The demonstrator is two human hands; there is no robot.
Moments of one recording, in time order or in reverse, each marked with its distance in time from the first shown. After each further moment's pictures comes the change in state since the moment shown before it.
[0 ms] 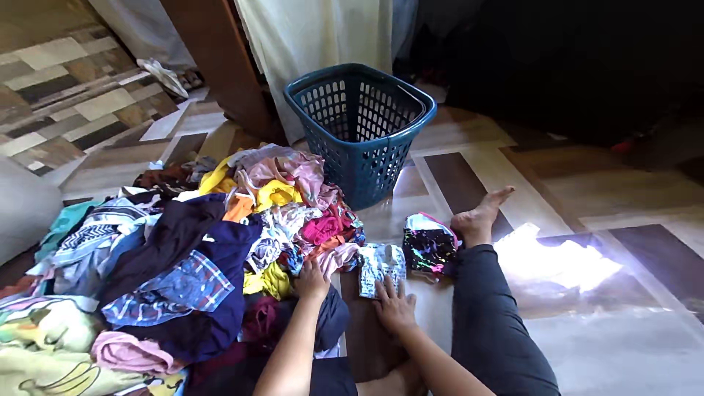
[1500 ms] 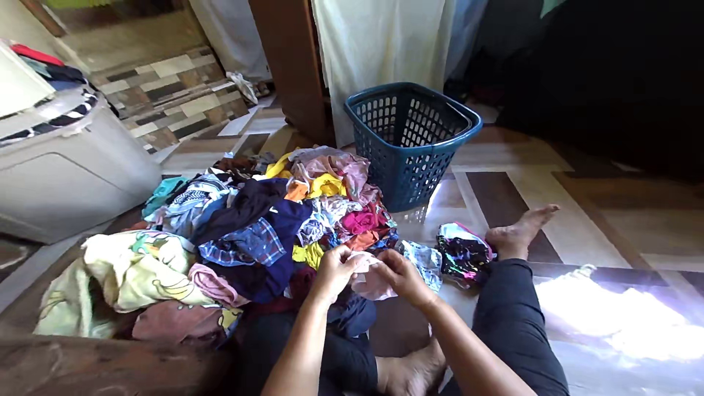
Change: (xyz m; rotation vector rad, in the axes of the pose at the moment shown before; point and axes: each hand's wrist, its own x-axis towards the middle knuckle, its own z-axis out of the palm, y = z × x) left_hand -0.164 -0.006 -0.098 -1.199 0.179 0.330; right_hand -0.083 -0.096 -0.116 0.817 0.131 -0.752
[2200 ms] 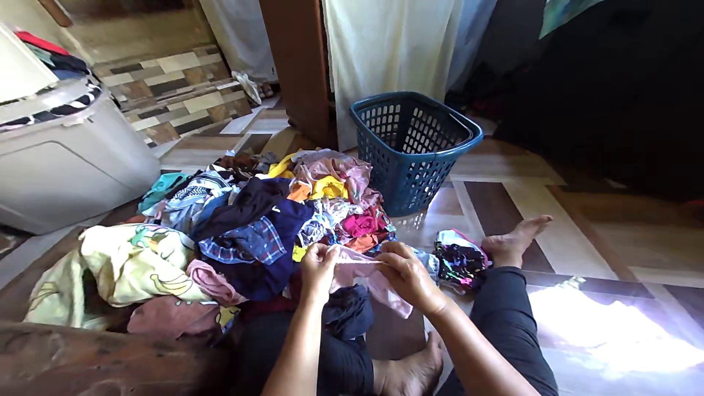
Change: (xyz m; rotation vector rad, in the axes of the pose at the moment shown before) left_hand -0.003 -0.009 -0.015 -0.089 0.382 0.075; right_hand 0.001 -0.025 -0.008 -0.464 0.116 -0.455
